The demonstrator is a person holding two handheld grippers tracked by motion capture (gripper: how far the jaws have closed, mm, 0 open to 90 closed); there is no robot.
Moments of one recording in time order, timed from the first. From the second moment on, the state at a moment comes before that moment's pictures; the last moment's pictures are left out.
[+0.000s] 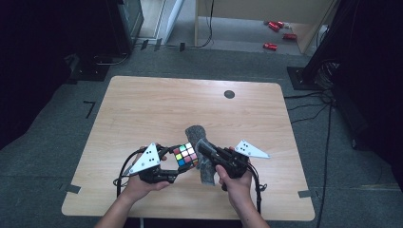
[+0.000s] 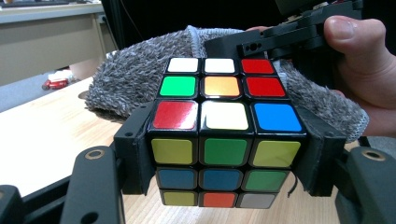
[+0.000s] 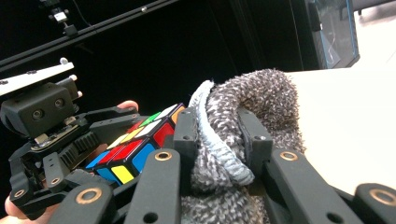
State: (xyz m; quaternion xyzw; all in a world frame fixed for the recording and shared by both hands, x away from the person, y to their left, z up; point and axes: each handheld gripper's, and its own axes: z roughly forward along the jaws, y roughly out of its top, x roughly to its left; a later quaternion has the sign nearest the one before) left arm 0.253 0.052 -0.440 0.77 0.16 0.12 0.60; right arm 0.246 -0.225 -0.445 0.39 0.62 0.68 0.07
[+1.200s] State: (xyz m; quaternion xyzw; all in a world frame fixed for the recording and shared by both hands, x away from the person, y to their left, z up) left arm 0.246 0.025 -0.451 0.83 0.16 0.20 0.49; right arm 0.222 -0.179 -0.432 0.31 0.70 0.63 0.13
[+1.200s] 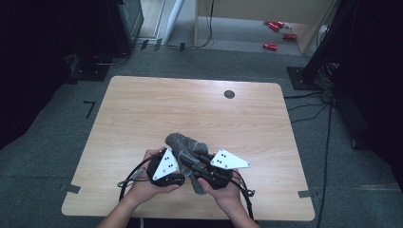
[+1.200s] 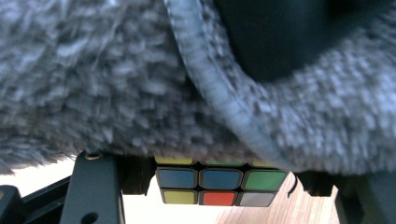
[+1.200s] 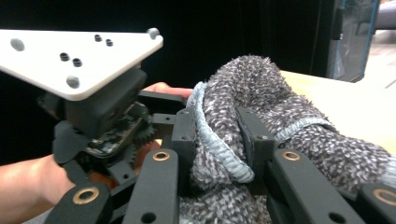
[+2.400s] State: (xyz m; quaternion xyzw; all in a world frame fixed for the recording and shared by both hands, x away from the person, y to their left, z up) left arm 0.247 0.031 -0.448 0.82 0.16 0.19 0.51; right arm 0.227 -0.193 -0.431 0.34 0.70 0.60 0.19
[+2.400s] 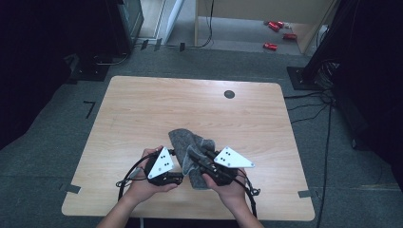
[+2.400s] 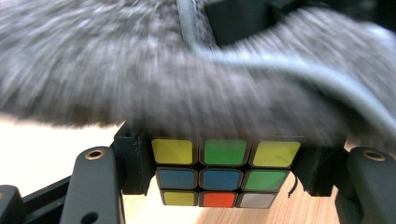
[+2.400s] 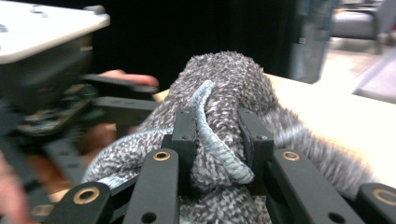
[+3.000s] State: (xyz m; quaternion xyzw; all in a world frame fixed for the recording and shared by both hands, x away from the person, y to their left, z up) left arm 0.249 0.030 -0.450 0.83 0.17 0.19 0.50; right arm 0.234 -0.200 -0.436 0.36 0.70 0.59 0.19
